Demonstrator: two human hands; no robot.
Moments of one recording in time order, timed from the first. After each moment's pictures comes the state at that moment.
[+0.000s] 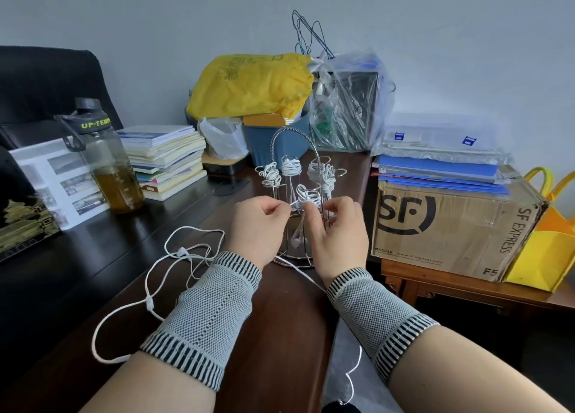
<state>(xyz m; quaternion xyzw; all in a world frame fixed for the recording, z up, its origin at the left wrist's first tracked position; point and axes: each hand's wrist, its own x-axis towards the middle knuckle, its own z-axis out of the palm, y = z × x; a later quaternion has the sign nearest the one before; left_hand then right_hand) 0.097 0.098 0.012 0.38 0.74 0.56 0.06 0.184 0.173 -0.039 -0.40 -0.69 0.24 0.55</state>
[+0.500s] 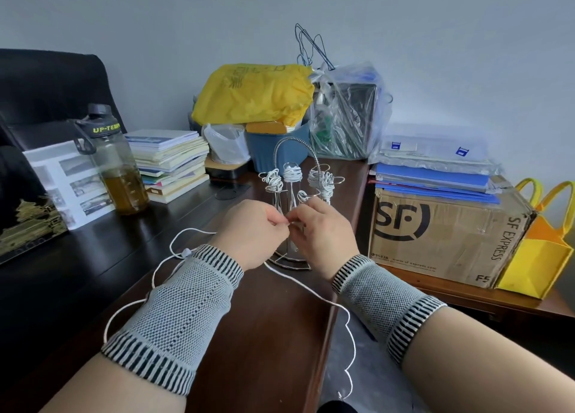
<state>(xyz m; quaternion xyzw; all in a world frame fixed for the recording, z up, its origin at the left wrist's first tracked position) 0.094 0.066 0.040 0.49 0.80 0.34 0.05 0.185 0.169 -0.015 -0.20 -0.85 0.08 0.48</state>
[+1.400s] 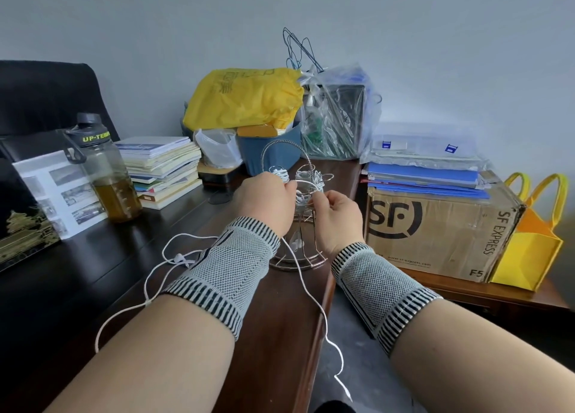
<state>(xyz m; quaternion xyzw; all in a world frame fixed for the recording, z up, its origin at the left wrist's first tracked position) 0.108 0.124 0.058 0.45 0.85 0.24 -0.14 0.198 0.187 0.004 -0.40 -0.68 0.38 0.49</state>
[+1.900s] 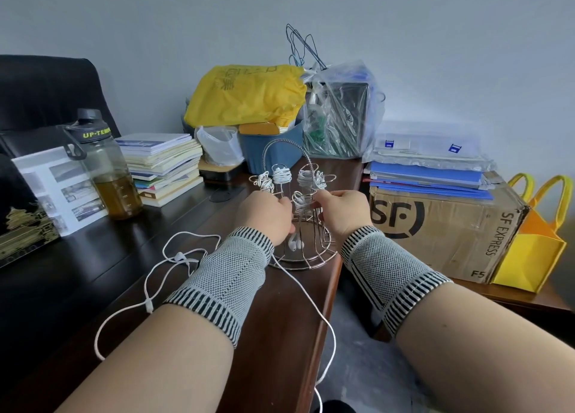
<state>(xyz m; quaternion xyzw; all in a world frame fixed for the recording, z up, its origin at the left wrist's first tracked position) 0.099 0.124 0.037 0.40 0.86 0.32 0.06 0.197 0.203 0.017 -0.44 -0.64 0.47 0.42</state>
